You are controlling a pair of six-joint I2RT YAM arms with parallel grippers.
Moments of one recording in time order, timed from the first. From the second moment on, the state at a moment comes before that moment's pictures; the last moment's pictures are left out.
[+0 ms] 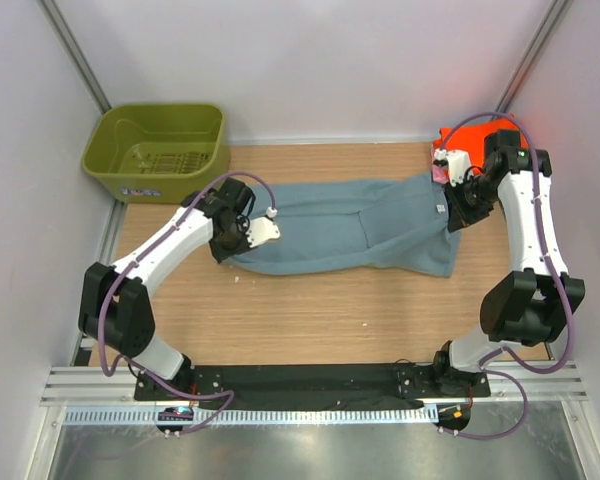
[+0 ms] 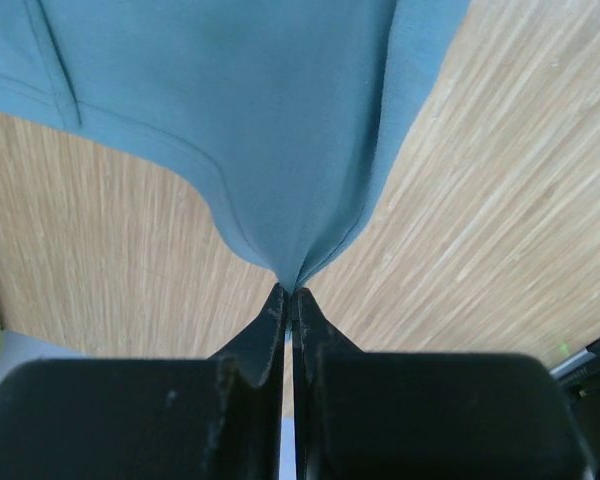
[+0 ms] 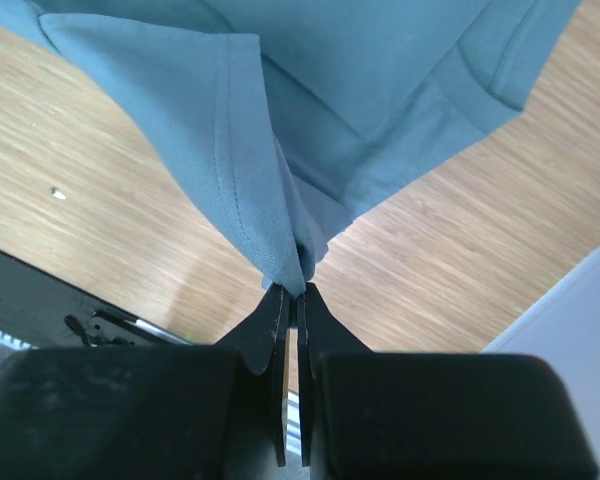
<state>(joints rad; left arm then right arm) -0.45 1.55 1.25 -1.03 -0.01 0.81 -0.17 1.57 1.61 -1.34 -0.31 -0.63</state>
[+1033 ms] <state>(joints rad) -0.34 1.85 1.51 -0.77 -0.22 0.73 -0.11 1.82 1.82 -1.04 -0.21 -0.61</state>
